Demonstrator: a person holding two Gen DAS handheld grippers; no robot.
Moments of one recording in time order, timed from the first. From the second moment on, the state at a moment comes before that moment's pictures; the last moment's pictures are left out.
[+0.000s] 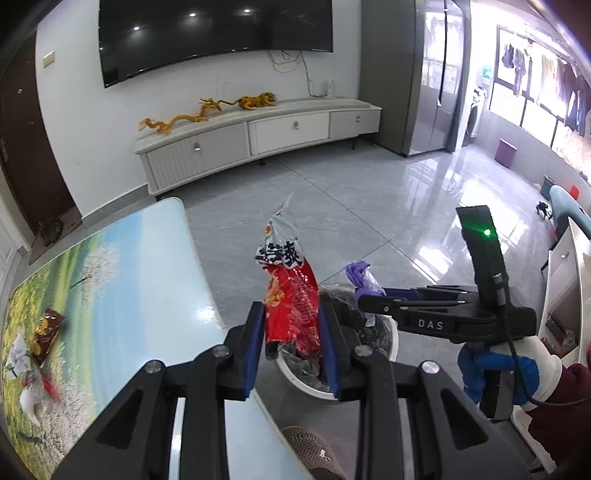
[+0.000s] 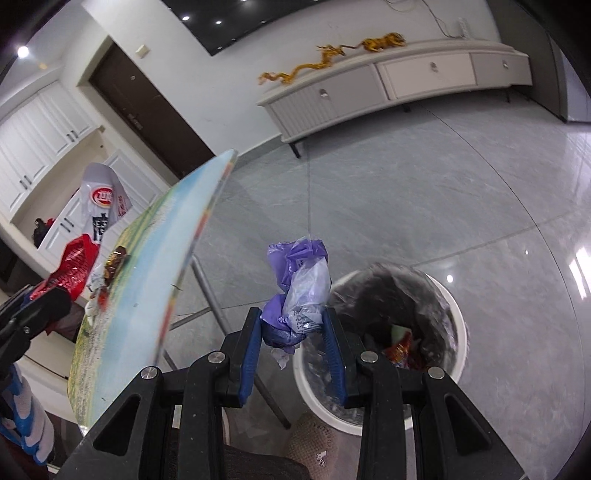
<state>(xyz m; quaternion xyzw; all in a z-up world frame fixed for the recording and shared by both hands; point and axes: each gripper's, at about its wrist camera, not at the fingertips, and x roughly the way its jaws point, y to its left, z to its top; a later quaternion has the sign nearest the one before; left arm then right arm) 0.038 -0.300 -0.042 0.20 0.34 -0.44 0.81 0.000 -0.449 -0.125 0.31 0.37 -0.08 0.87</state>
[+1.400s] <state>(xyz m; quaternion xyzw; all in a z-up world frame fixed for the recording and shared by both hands) 0.074 -0.371 -0.110 0.15 0.46 -0.46 0.74 -0.023 -0.493 -0.178 0.36 0.41 -0.13 0.83</state>
